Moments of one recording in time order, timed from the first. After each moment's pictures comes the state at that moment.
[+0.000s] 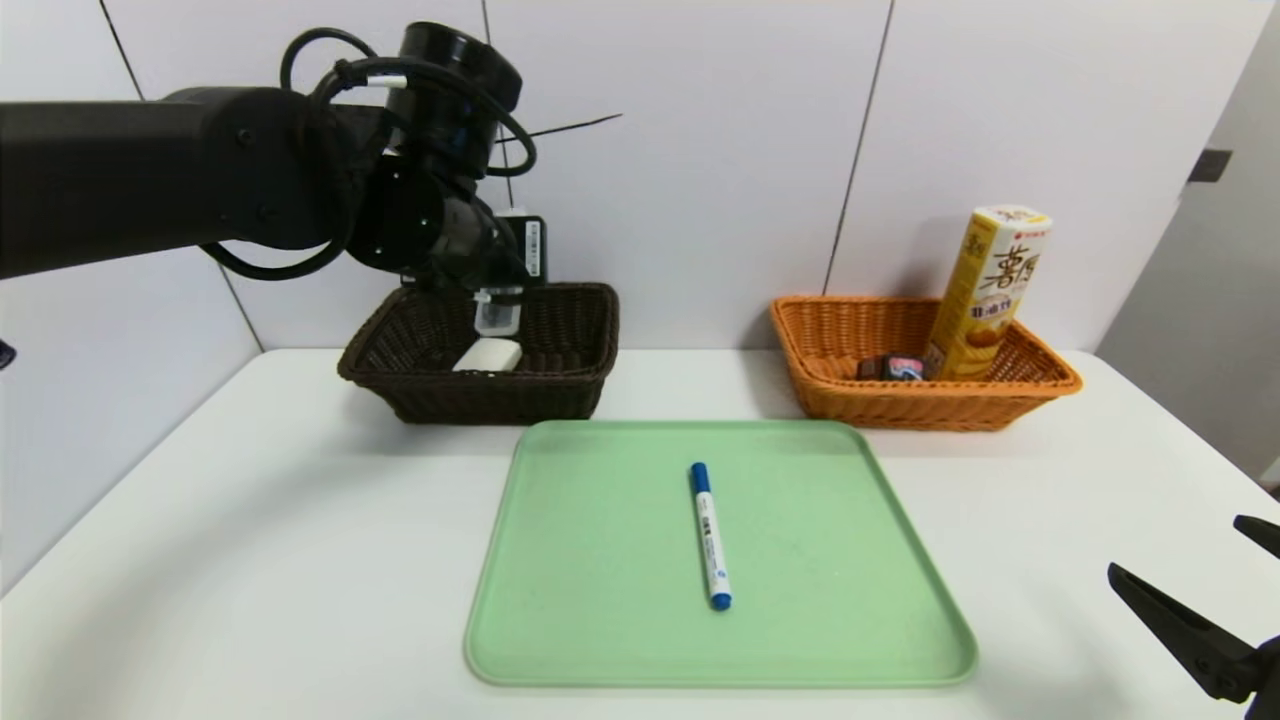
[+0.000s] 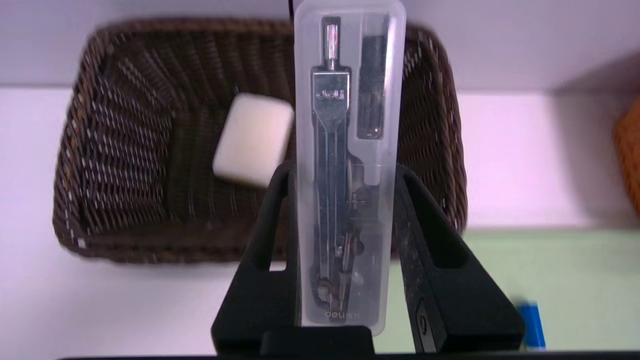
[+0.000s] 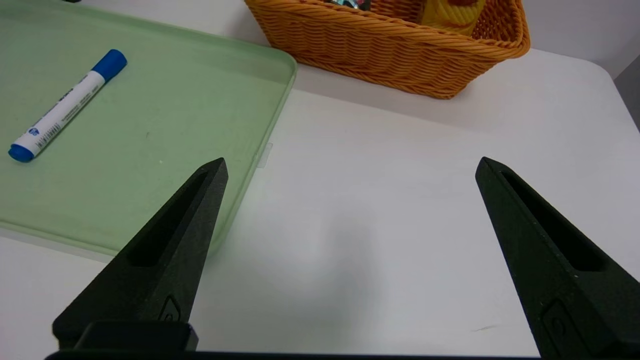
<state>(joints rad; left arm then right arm) -0.51 1.94 -1.84 0.38 0.42 -0.29 0.09 0.86 -0.12 -0.55 0.06 -0.15</state>
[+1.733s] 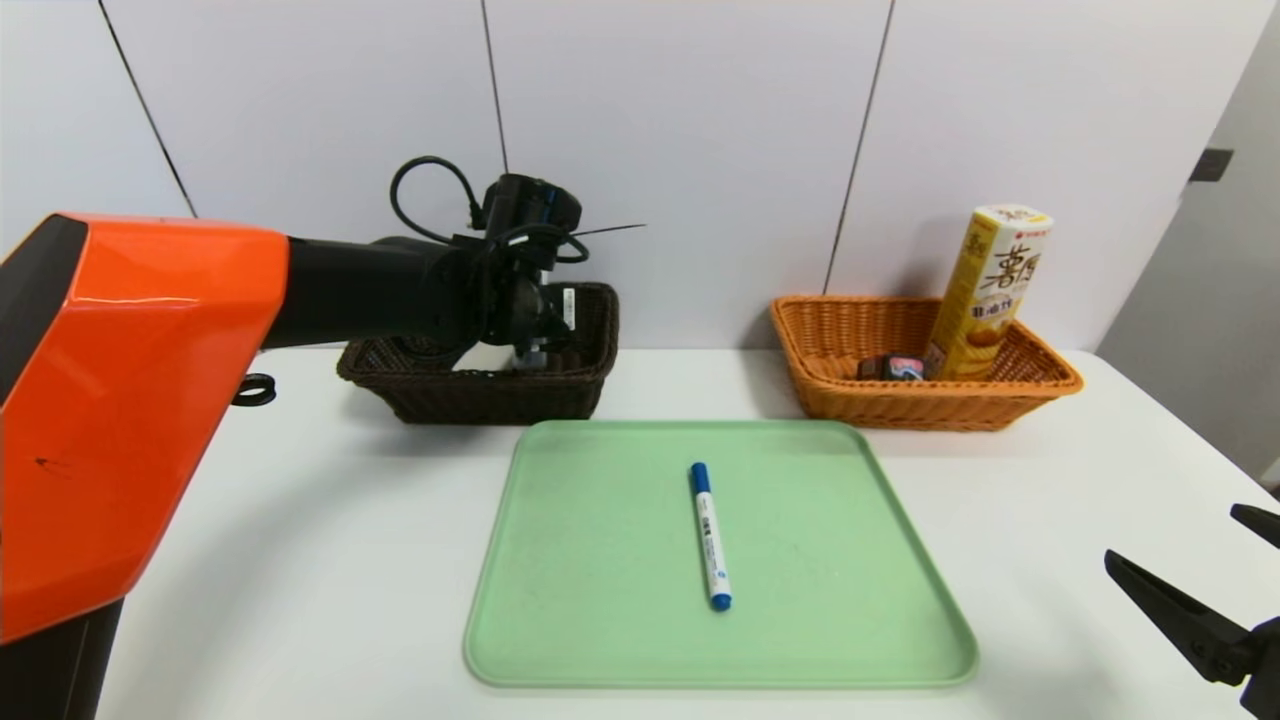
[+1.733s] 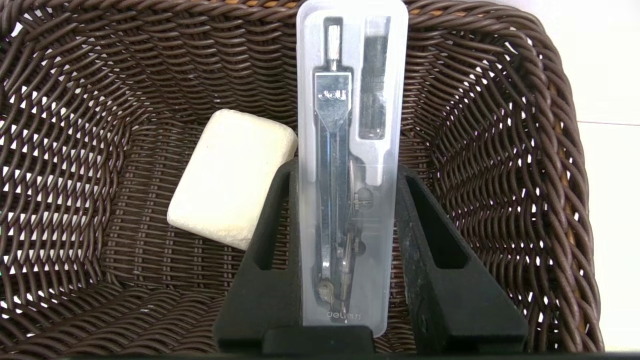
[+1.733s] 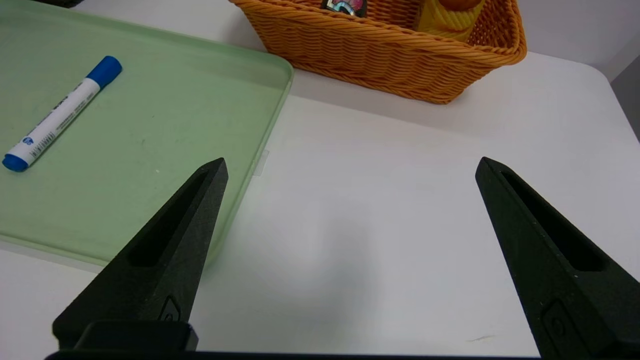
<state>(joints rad) -0.48 2.19 -1.84 0.15 0.49 -0.29 0.09 0.89 -0.15 -0.55 0.06 -0.15</state>
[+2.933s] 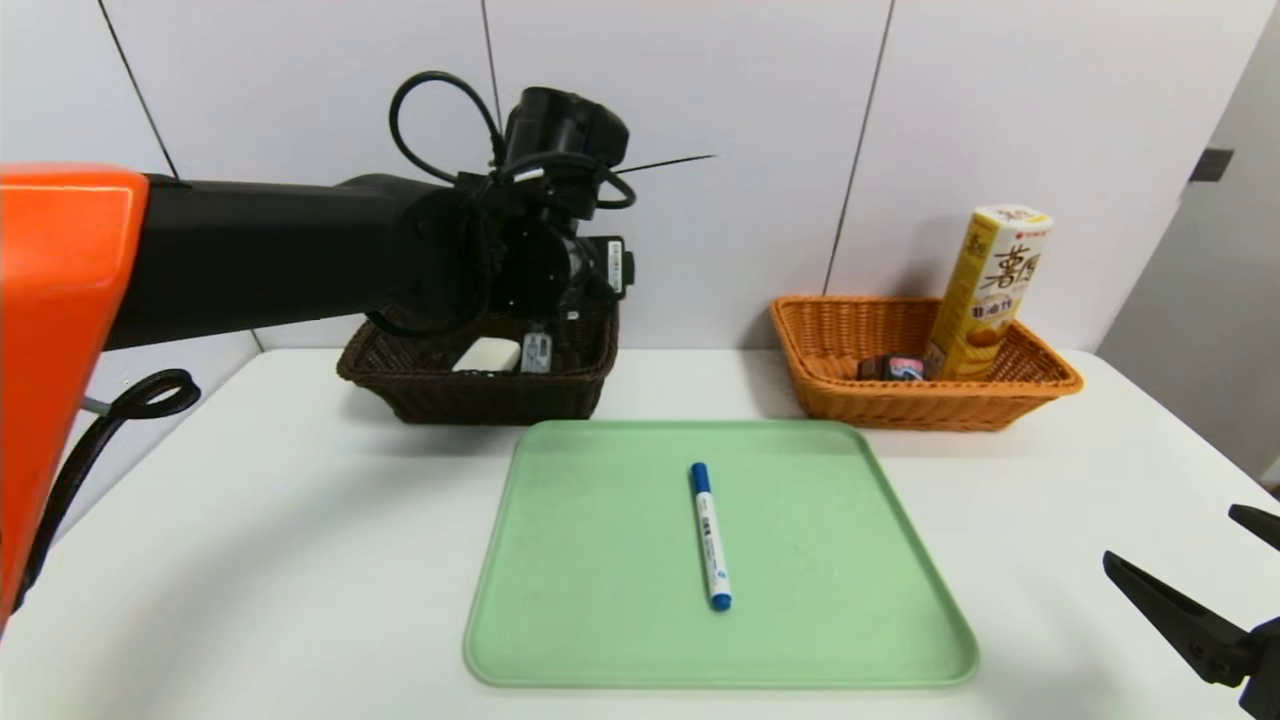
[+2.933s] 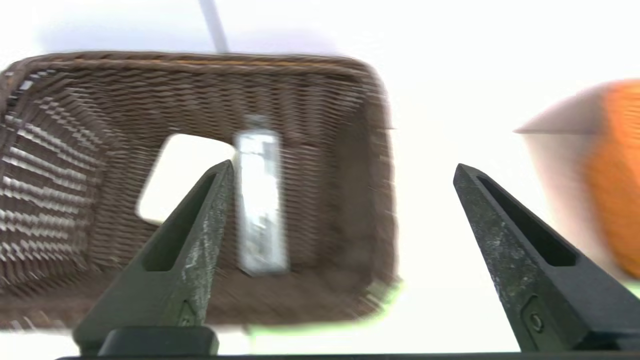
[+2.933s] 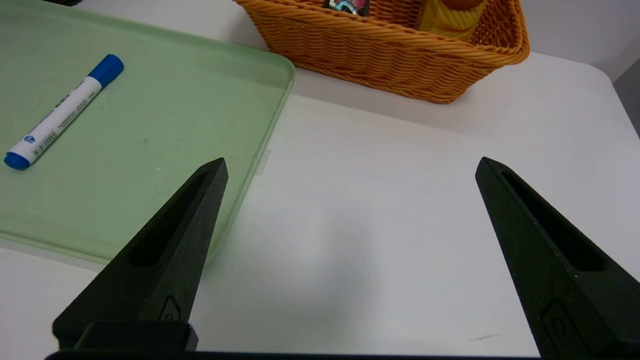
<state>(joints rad) -0.65 2.05 -1.85 0.18 0.55 -0.30 0.09 0.89 -0.15 -0.55 0.06 -0.15</state>
